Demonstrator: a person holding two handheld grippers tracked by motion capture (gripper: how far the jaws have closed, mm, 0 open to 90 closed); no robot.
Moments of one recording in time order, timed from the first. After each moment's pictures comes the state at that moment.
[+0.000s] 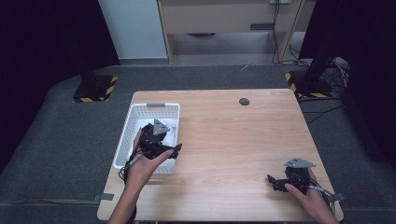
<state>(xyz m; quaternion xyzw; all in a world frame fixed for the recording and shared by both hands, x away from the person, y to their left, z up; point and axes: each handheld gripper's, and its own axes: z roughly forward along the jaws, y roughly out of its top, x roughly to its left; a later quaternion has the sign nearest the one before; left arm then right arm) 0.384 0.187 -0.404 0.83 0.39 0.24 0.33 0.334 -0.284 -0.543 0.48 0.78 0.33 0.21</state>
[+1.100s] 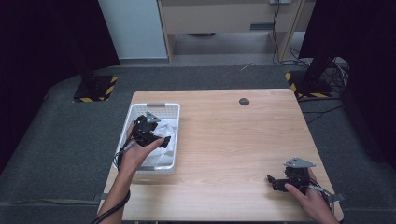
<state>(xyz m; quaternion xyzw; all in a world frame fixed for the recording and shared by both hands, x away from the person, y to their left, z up) 0.441 0.223 -0.432 0.83 0.42 0.22 0.29 0.335 -0.283 -0.543 0.48 0.78 0.33 0.21</state>
